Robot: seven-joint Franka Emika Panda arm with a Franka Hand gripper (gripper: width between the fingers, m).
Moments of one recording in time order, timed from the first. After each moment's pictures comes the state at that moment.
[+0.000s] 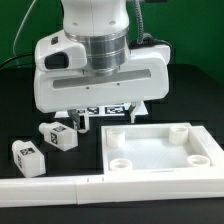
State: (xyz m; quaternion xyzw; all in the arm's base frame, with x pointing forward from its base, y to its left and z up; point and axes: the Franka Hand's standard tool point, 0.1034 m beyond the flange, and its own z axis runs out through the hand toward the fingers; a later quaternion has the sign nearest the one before) arm 0.548 -0.018 0.052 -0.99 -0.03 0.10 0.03
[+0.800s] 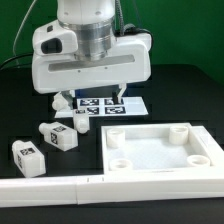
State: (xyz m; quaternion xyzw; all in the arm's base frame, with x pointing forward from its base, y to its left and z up) arm 0.472 -0.033 0.057 -0.99 -0.04 0.11 0.03
